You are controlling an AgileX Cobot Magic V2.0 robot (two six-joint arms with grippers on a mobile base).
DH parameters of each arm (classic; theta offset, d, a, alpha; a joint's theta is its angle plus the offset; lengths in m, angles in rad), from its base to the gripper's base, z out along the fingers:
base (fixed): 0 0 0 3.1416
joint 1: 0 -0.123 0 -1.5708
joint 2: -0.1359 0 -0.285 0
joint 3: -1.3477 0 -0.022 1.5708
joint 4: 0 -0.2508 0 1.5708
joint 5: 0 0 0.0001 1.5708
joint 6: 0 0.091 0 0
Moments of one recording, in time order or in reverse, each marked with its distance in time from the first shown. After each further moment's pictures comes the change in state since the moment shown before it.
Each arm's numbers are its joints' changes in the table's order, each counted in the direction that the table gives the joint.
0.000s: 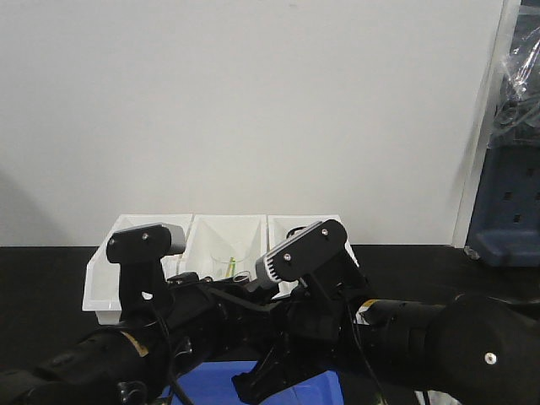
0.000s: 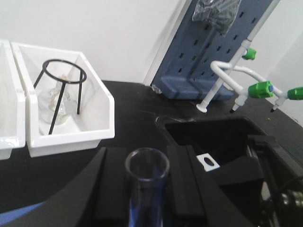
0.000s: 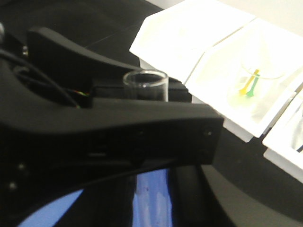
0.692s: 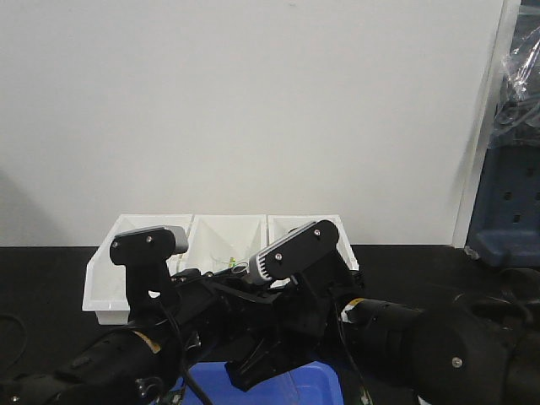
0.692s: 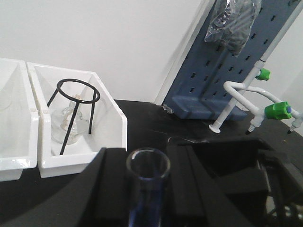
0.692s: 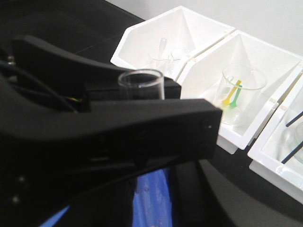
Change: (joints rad) left arm 0.000 -0.054 0.002 0.010 -0.119 0.005; right arm -0.005 -0.063 0.001 0.002 -0.121 -0.008
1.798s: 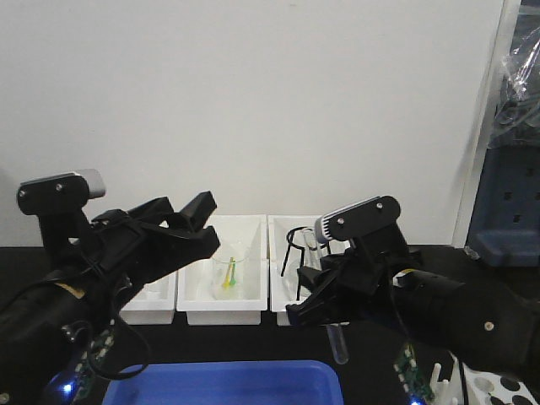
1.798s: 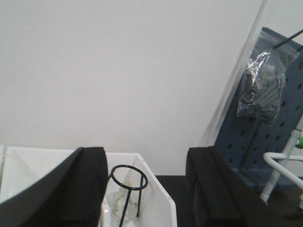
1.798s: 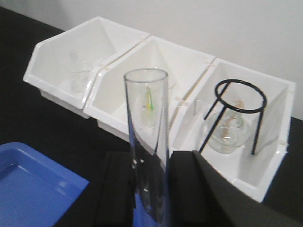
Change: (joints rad) left arm -0.155 0.105 0.000 0.004 -0.107 0.137; right arm 0.179 -0.008 0.000 -0.009 -0.084 0.001
